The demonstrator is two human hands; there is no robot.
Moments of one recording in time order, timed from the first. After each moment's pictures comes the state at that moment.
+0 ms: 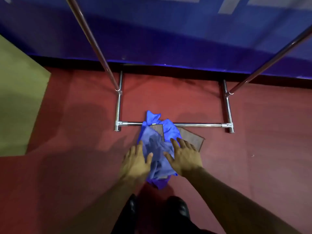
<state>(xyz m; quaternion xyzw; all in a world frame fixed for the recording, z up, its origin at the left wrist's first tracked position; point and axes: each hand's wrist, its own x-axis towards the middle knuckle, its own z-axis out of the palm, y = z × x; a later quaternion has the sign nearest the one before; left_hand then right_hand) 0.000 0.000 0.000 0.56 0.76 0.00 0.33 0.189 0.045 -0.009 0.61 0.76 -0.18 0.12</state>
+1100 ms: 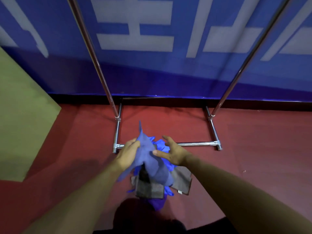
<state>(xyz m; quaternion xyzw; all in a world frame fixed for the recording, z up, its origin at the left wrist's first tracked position) 0.001 0.032 0.083 0.43 0.67 0.33 0.51 0.200 0.064 0.055 0.58 0.62 -0.53 -0.05</state>
